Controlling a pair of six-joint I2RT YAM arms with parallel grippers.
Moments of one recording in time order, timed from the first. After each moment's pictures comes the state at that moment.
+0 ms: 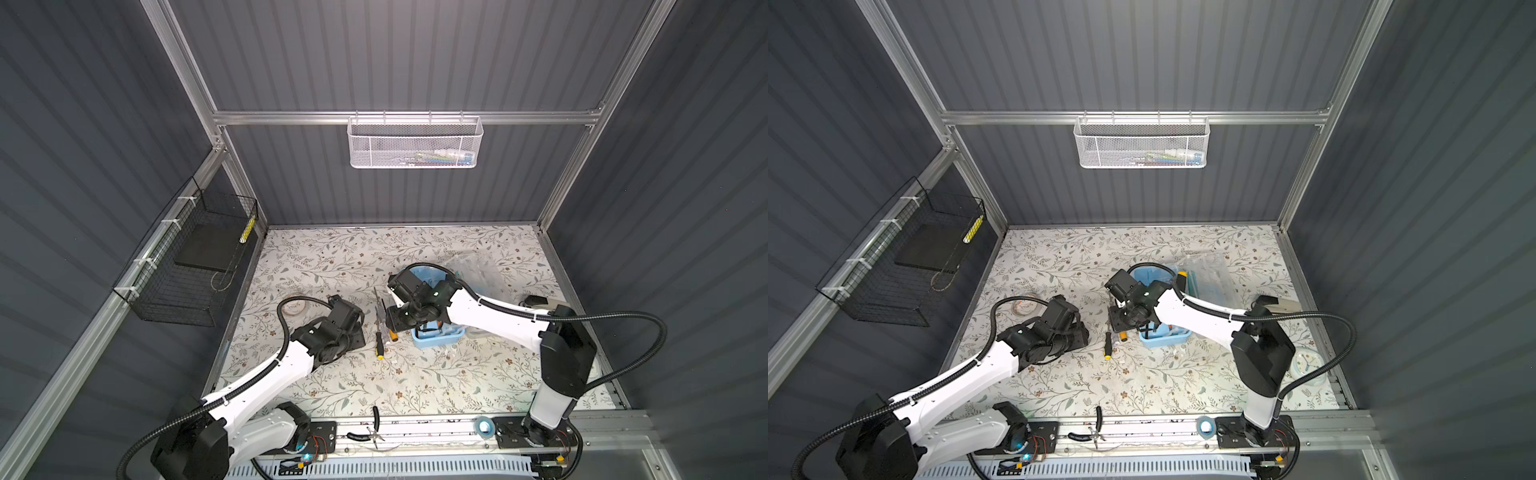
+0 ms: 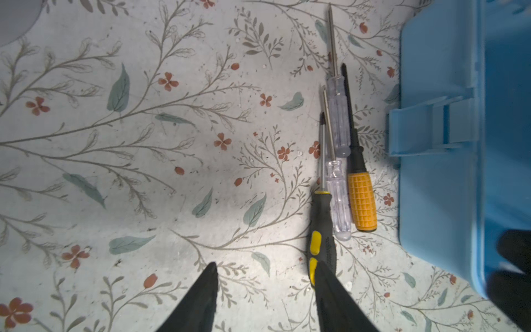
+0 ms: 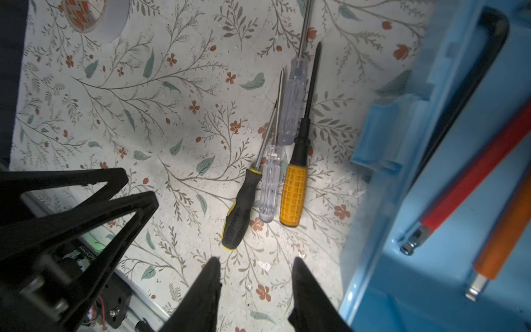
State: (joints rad) left arm -0.66 1.10 0.68 -0.58 -0.14 -0.78; right arm 0.93 1.83 1.42 -0.67 -0.08 0.56
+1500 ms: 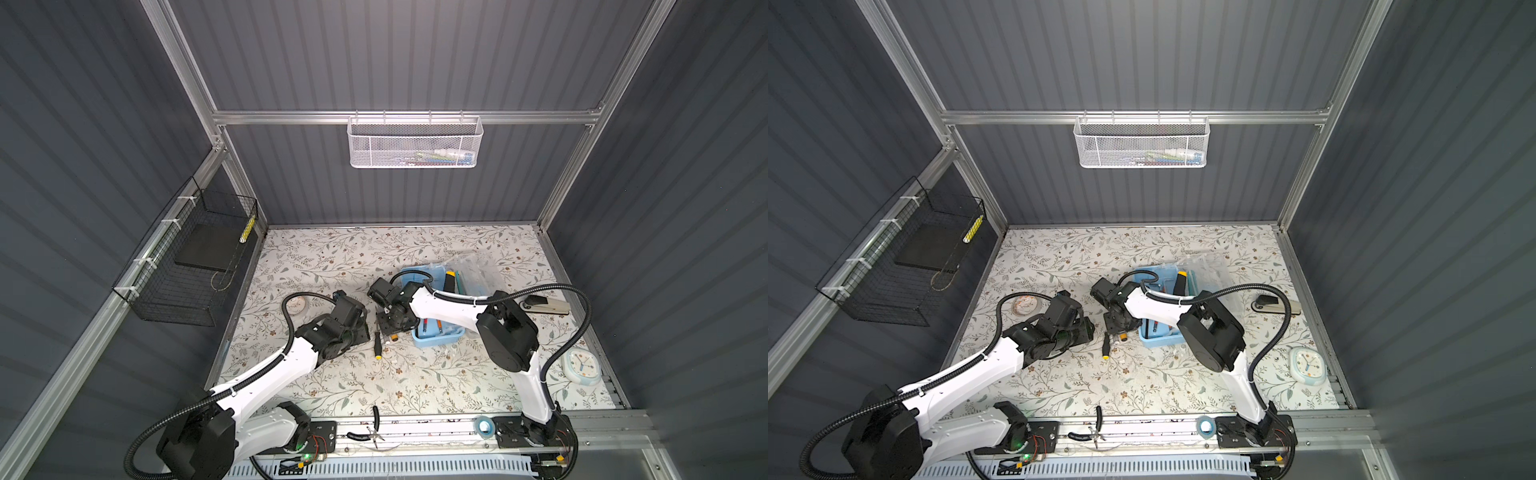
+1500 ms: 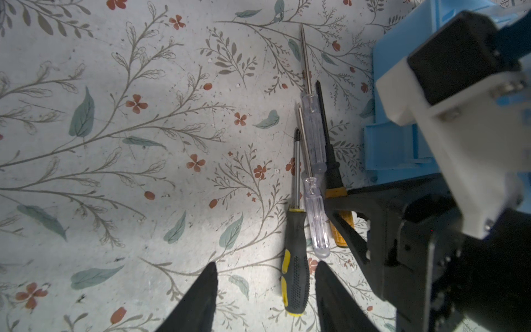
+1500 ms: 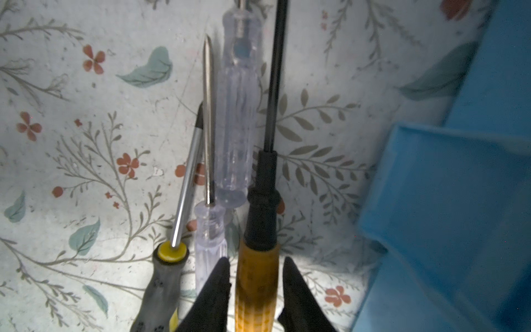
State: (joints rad) left arm -0.66 1.15 0.68 -0.49 -0.13 -0.77; right arm 0.93 2.14 1.60 -0.77 0.05 0.57
